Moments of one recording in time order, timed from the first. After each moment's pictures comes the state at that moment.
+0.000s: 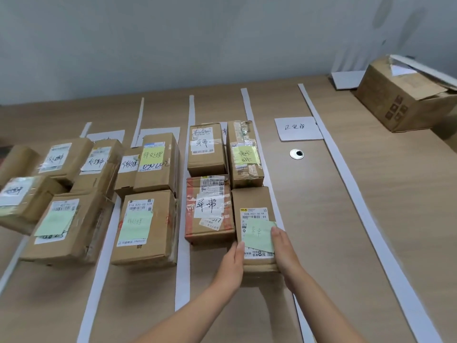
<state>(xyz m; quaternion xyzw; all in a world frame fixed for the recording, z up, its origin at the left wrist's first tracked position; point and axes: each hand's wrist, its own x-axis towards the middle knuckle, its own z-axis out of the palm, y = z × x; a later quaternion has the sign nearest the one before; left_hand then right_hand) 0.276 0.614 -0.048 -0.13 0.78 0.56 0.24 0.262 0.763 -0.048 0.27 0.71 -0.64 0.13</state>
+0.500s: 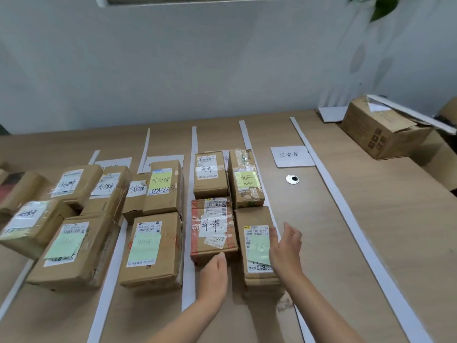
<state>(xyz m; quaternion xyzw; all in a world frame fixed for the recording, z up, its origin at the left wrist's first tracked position) 0.271 0.570 -0.012 -0.17 0.82 0.53 0.12 0.246 0.743 0.013 0.24 0.87 -0.43 -0.02</state>
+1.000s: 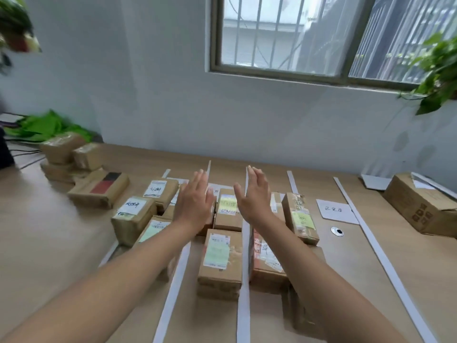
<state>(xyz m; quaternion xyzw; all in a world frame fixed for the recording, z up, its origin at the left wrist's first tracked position) 0.233 0.324 0.193 0.01 0.94 0.25 -0.24 0.212 0.486 0.223 -0.10 0.92 -0.35 -0.14</state>
